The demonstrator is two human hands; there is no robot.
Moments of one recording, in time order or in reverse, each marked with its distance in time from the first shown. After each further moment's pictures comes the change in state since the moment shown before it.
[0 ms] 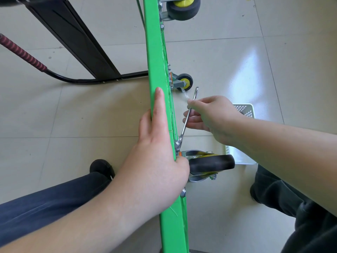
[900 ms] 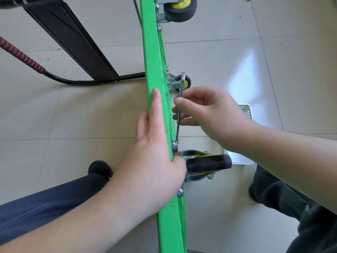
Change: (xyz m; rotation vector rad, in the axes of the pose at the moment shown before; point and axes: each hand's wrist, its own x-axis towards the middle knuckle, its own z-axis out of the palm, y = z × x) left_hand -0.001 -0.003 0.002 0.028 0.005 0.016; right_hand -0.046 -0.013 -0.001 -0.141 -0.197 -0.400
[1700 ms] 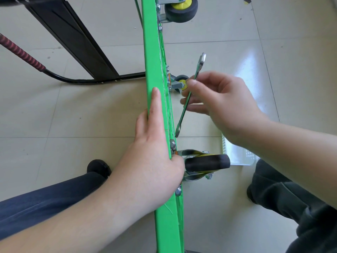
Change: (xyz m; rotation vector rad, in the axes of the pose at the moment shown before) left_hand 0.000 0.003 -0.001 -0.010 -0.006 -0.015; right_hand 0.000 -0.015 -0.010 0.095 0.129 -0.092
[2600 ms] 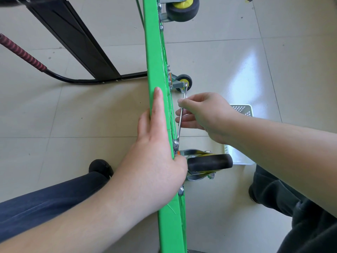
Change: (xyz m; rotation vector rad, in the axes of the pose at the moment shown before) left_hand 0.000 -0.001 0.000 0.017 -0.002 -0.001; right_hand 0.027 0.037 0.017 -0.031 -0.002 0.428
